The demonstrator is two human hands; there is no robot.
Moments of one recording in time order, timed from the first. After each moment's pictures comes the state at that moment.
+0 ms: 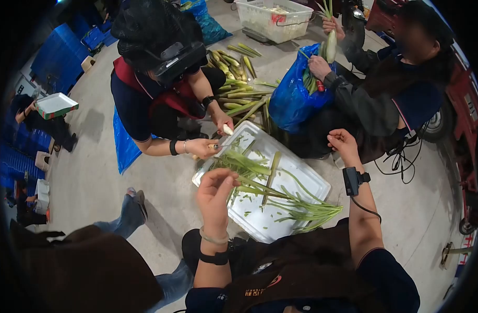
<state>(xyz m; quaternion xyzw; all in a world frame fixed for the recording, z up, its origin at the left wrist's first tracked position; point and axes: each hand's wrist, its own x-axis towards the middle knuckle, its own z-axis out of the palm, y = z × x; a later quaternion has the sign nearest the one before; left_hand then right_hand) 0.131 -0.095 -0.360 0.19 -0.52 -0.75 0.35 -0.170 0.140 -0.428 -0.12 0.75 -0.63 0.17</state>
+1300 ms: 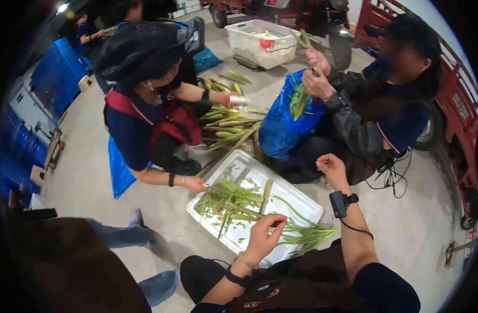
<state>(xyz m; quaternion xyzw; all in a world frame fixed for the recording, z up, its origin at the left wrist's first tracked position) 0.097 -0.012 -0.417 0.08 -0.74 -0.64 0.19 -0.174 0.142 -0.443 -0.18 0.76 -0.62 0.10</state>
